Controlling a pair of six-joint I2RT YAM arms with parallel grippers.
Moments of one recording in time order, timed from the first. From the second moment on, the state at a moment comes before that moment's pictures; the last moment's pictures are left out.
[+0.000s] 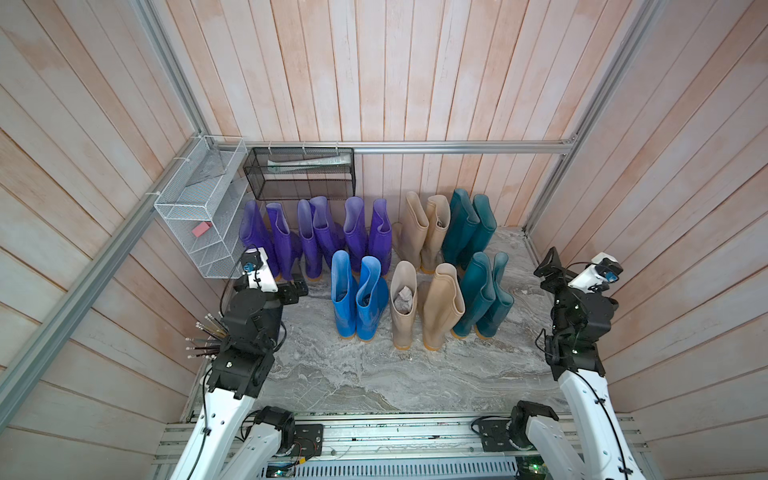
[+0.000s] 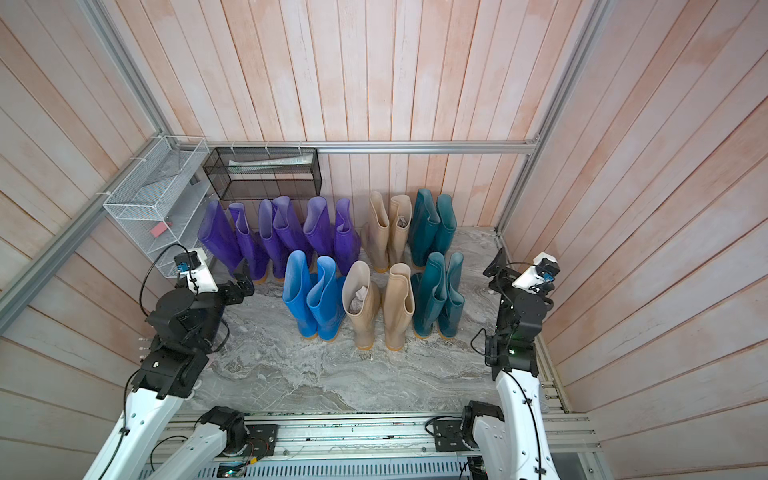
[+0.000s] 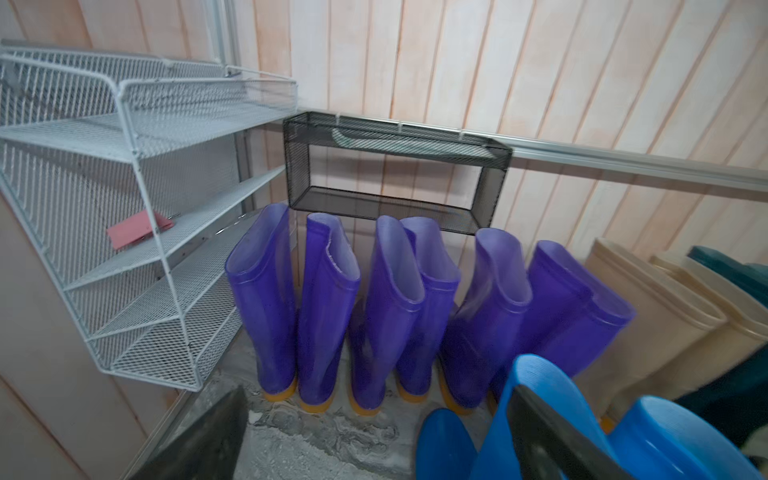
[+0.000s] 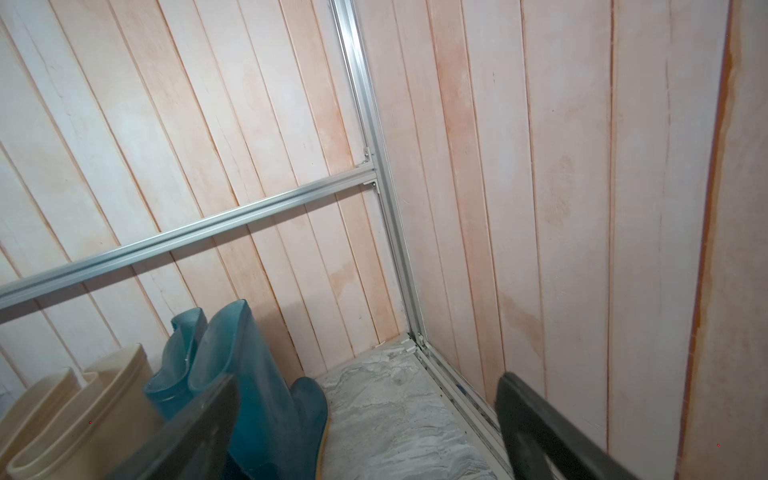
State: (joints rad) left arm -0.12 0.74 0.82 -0.16 -0.22 -0.14; right arm -0.20 0.80 0.60 0.36 0.12 0.27
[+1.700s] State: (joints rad) left arm 0.20 1.30 0.11 1.10 0.15 -0.03; right arm -0.05 1.55 0.15 1.35 0.14 0.10
